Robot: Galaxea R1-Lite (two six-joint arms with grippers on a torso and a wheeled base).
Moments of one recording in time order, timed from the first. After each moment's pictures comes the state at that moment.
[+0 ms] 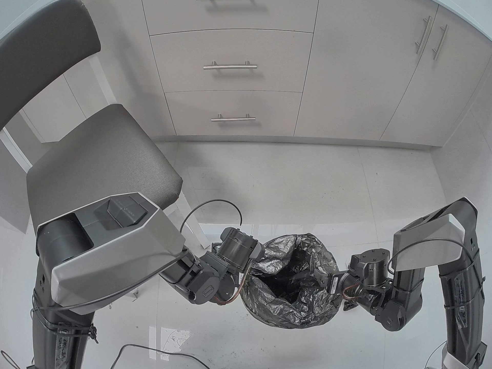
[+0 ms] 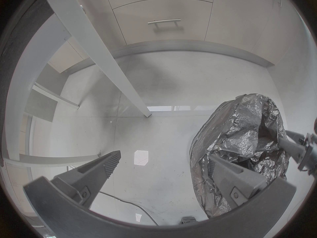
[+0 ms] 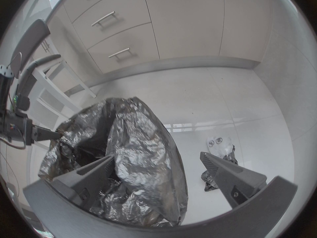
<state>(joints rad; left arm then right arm) -0.71 2.39 -1.16 -0.27 0.53 -0.50 0.42 2.48 -0.46 -1.55 -0.20 0.27</state>
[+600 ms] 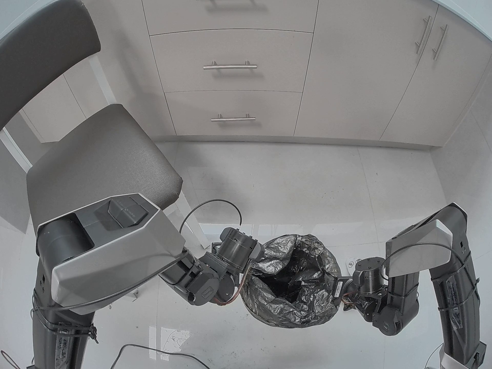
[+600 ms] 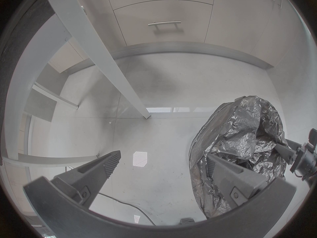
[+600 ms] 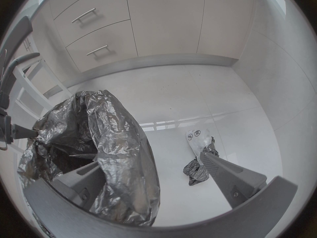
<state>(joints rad) -0.71 2.39 -1.15 -0.30 0.53 -0.50 0.42 2.55 -0.44 -1.55 -0.40 0.33</state>
